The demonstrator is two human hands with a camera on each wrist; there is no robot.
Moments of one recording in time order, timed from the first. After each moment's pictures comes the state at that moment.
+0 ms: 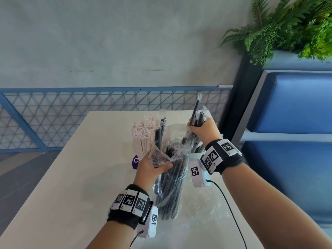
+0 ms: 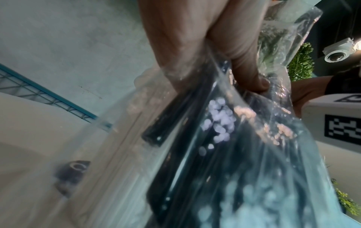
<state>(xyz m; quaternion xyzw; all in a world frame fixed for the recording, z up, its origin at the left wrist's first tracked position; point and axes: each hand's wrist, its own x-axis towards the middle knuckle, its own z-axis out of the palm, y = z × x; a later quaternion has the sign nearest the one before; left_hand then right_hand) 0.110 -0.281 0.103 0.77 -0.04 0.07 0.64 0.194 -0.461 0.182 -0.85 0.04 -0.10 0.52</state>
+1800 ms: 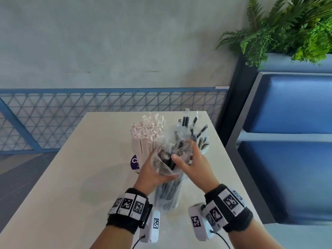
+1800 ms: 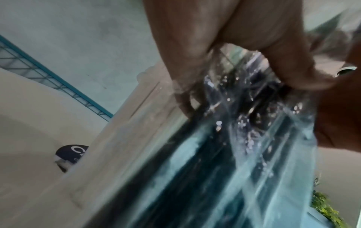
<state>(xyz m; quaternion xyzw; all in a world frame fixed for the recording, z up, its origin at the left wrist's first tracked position) 0.101 -0.283 0.098 0.72 -0.07 -0.02 0.69 0.093 -0.444 0.143 -0.86 -0.11 -0.05 0.49</state>
